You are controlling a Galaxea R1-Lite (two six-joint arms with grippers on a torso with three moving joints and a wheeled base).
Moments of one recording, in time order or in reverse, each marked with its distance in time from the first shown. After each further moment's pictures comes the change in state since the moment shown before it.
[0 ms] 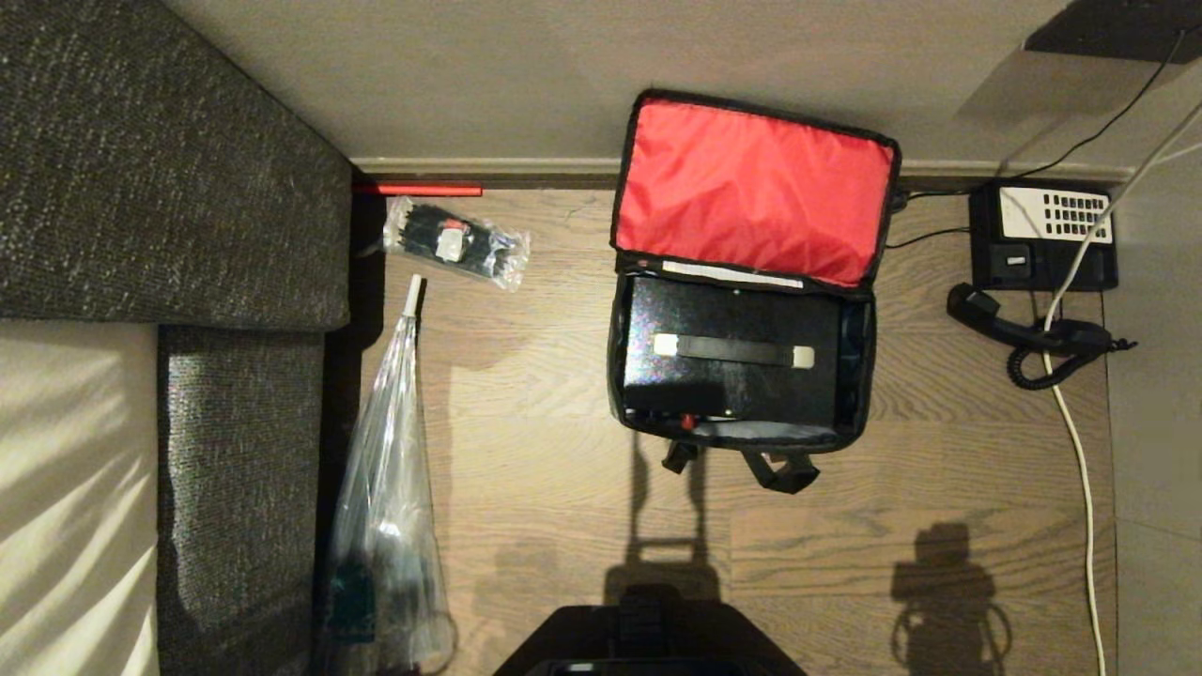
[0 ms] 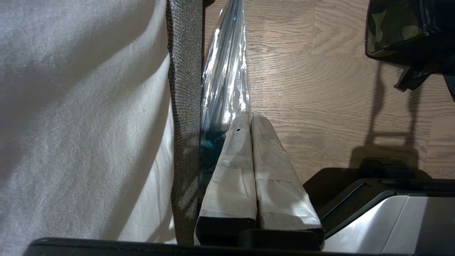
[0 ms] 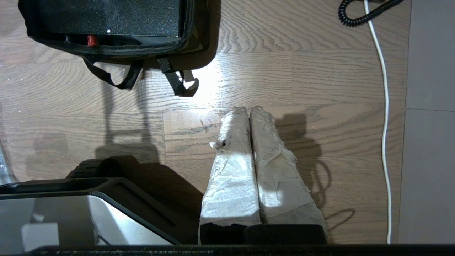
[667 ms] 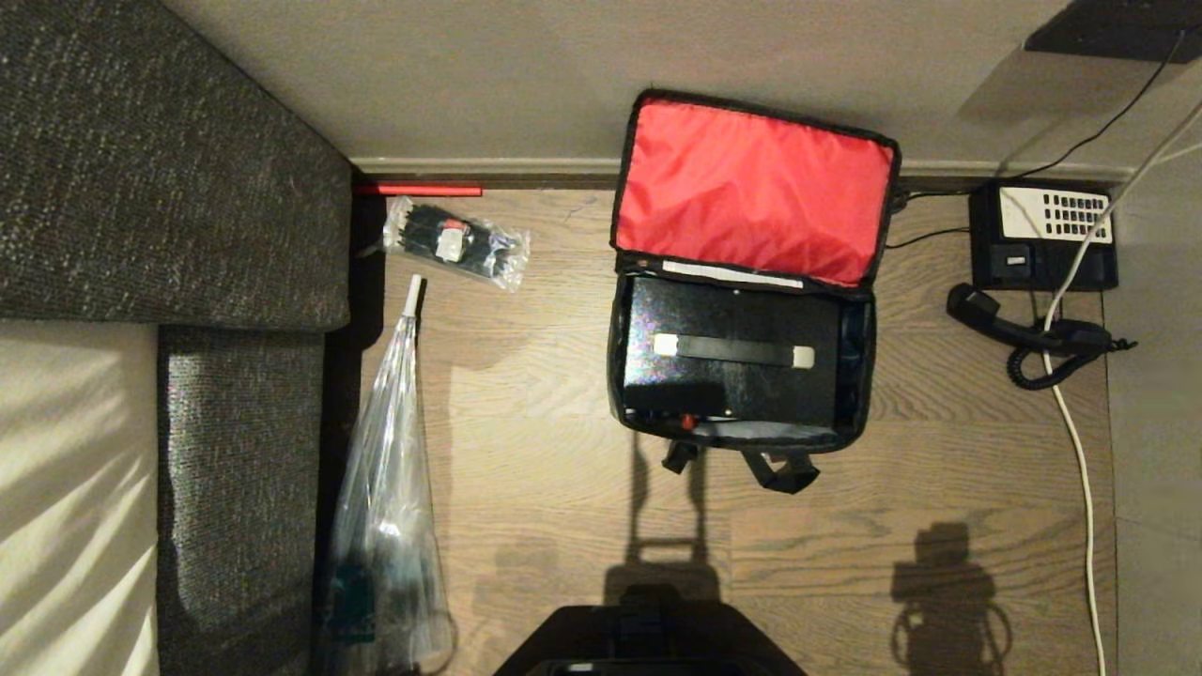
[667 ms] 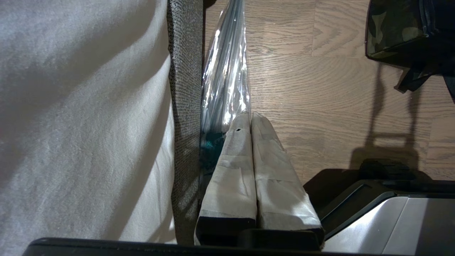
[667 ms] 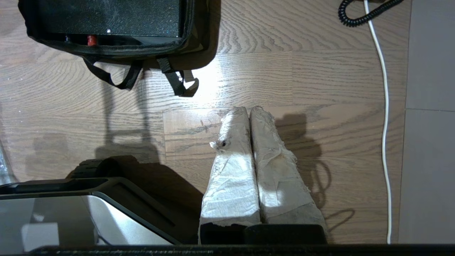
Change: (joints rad) left arm 0.000 0.000 0.000 -0.003 0.002 0.001; right arm 0.000 0.000 0.000 0.000 0.000 0.000
